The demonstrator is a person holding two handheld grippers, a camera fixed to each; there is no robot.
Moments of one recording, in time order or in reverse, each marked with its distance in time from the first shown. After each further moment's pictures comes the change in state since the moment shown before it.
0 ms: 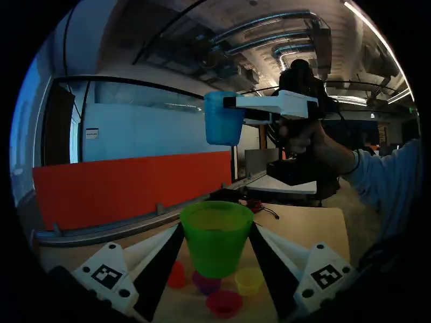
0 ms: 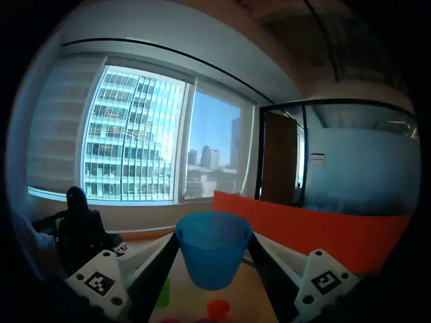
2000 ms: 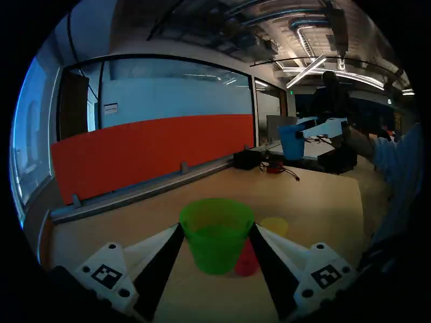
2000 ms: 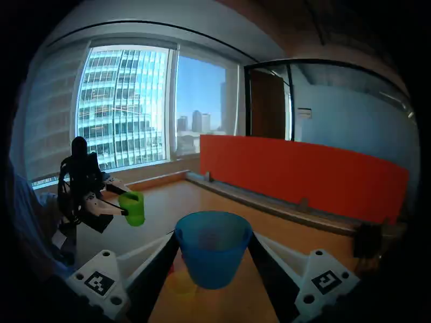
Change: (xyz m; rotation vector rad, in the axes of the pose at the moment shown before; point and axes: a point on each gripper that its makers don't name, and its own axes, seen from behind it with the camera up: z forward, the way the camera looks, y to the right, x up) left arm -0.096 -0.039 -0.057 0.140 -0.218 0.002; right arm -0.177 0.040 -0.127 -0.041 -0.264 0.083
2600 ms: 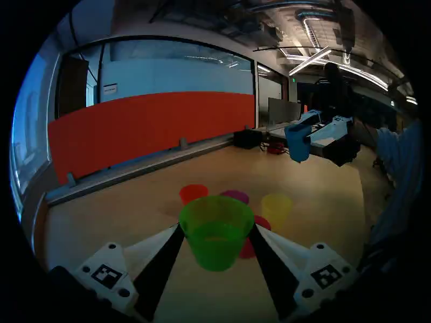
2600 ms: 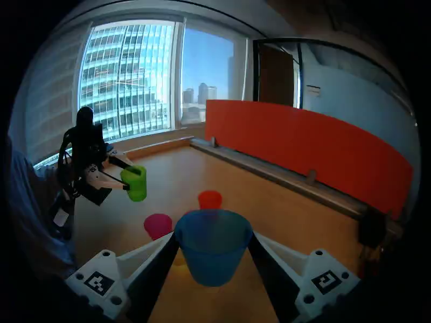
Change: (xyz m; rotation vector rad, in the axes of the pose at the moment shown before) left arm -0.052 -0.003 0.012 -0.015 -0.119 -0.035; right arm -0.076 0.000 0.006 0.033 -0.190 -0.036
